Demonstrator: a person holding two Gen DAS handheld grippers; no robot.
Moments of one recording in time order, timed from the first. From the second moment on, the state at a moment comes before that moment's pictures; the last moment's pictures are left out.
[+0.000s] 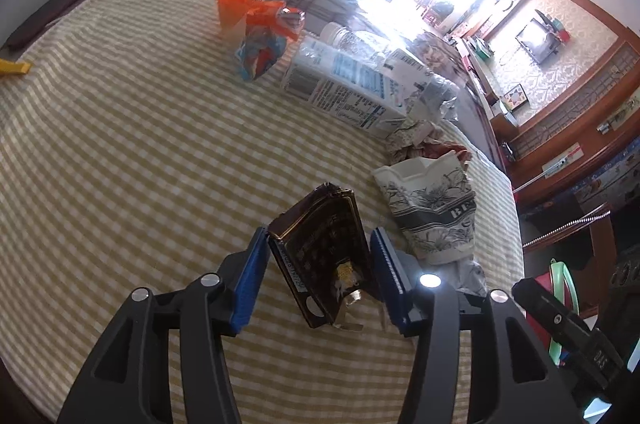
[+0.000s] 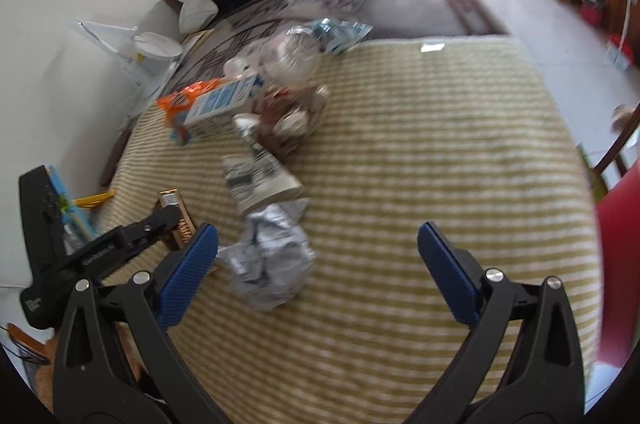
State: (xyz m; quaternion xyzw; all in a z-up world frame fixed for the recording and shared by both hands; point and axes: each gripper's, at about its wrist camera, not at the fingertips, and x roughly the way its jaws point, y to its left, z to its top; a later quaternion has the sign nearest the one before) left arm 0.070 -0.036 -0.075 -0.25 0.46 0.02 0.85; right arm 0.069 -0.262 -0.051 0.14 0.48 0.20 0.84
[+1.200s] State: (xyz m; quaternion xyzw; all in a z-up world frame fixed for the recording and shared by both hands) left arm 0.046 -0.032 -0.054 -0.26 0.42 0.03 0.87; right arm 0.061 -0.231 -0.047 0.09 0.47 0.23 0.85
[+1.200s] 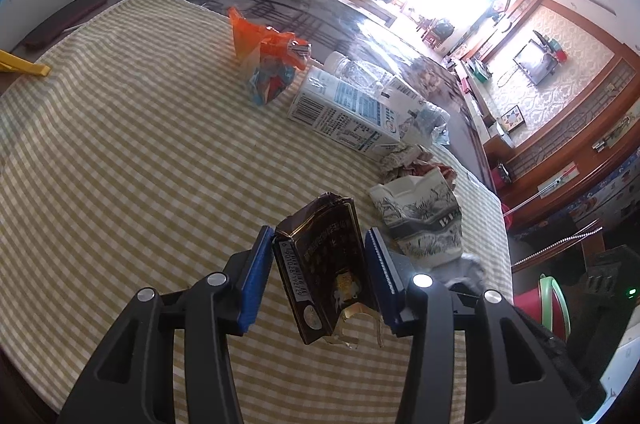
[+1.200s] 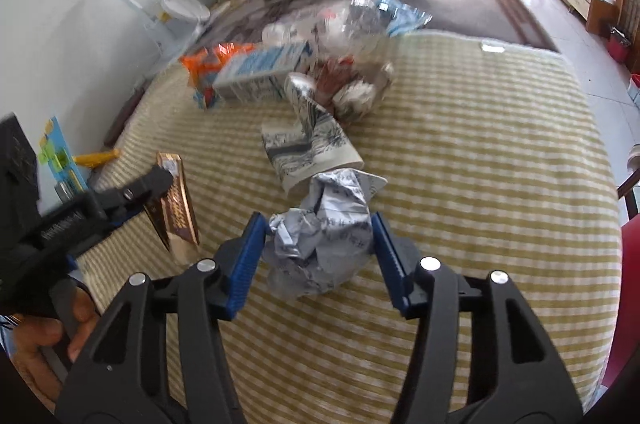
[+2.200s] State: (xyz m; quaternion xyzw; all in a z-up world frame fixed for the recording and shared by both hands) left arm 0.040 -0.105 -0.034 -0.19 0.44 -0.01 0.88; right arm 0.025 -0.308 0.010 0.12 0.36 0.20 0.90
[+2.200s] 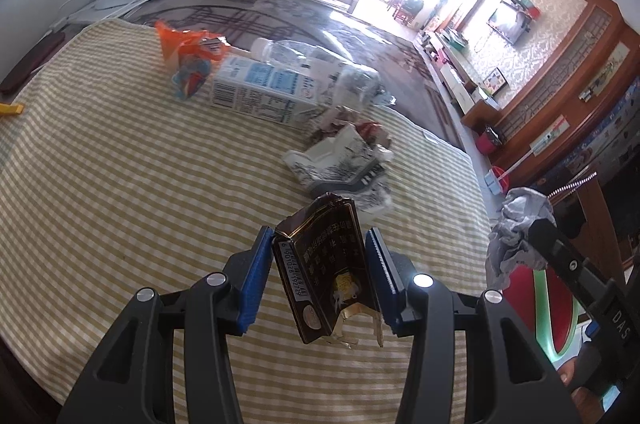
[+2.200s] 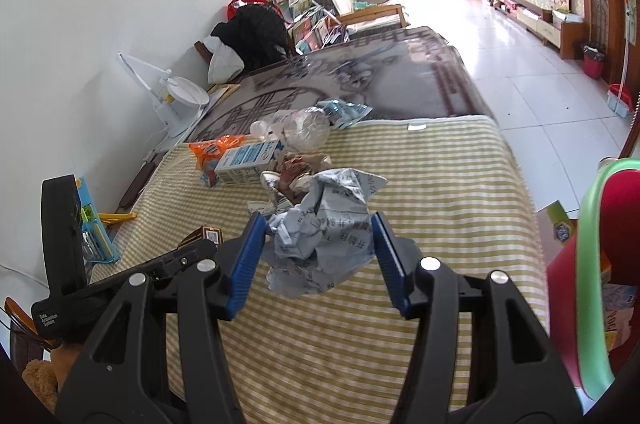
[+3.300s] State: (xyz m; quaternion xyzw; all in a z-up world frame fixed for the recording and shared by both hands) left arm 0.027 -0.186 -0.020 -0.13 0.45 -0.08 0.88; right arm 0.000 -0.389 0.035 0.17 0.29 0.12 0.93
